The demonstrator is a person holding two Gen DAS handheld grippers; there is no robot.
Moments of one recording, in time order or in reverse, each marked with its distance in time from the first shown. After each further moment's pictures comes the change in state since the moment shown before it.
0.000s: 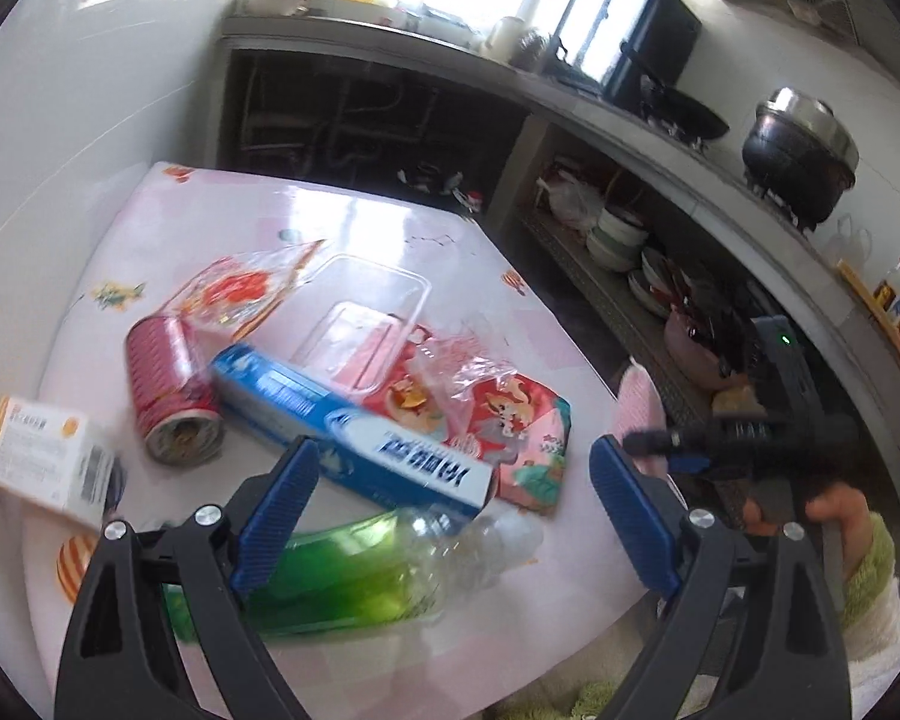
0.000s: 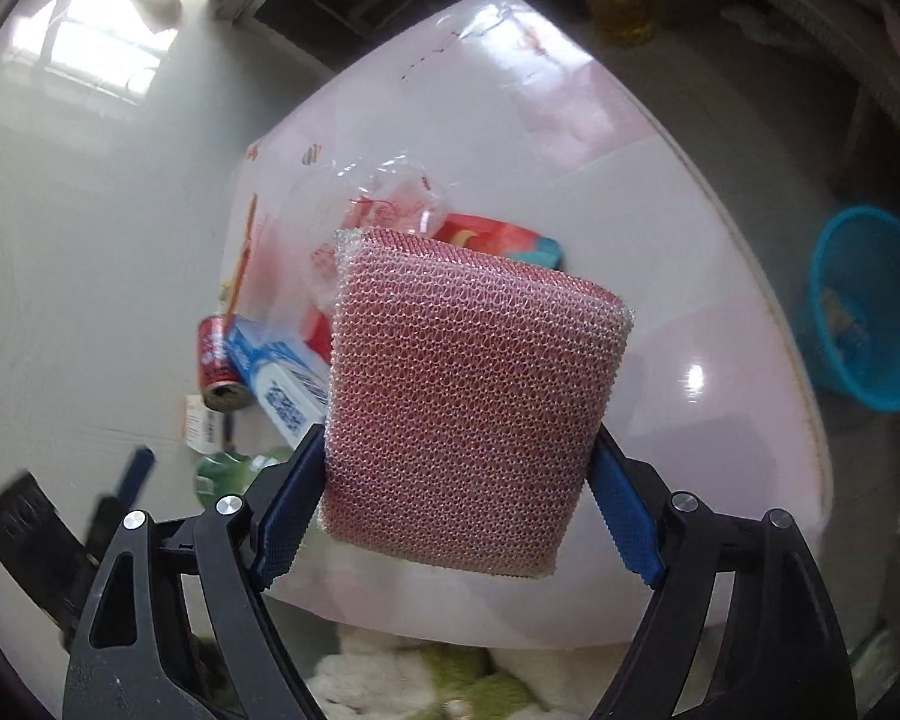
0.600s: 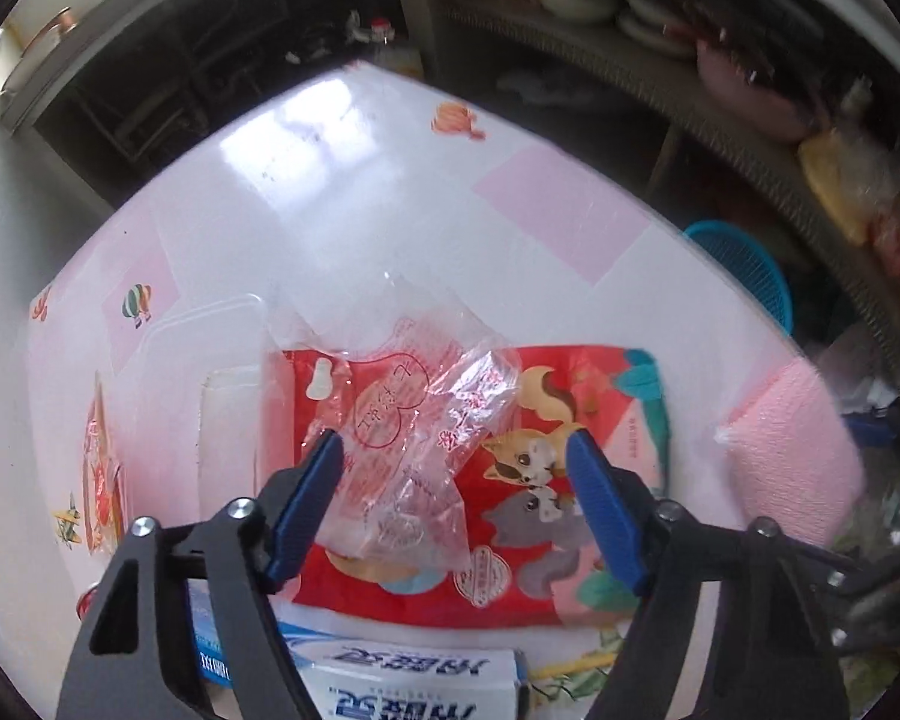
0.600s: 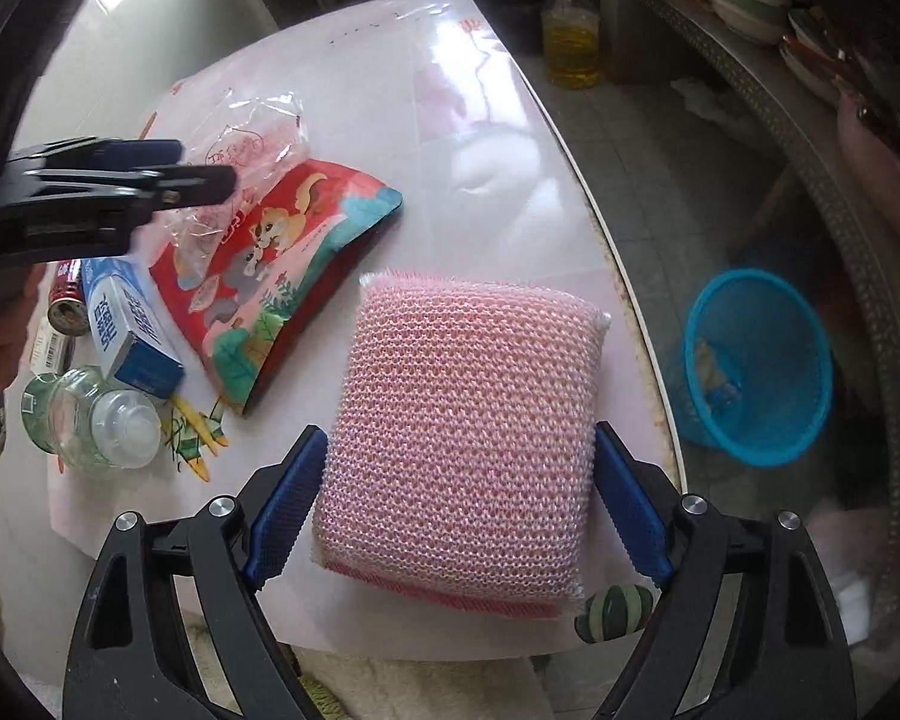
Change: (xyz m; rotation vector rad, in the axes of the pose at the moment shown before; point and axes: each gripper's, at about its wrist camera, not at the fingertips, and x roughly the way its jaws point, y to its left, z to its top) left arm 0.221 -0.078 0.055 0.507 0.496 0.195; right arm 0.019 -0.043 -0.023 -0.147 -0.037 -0.247
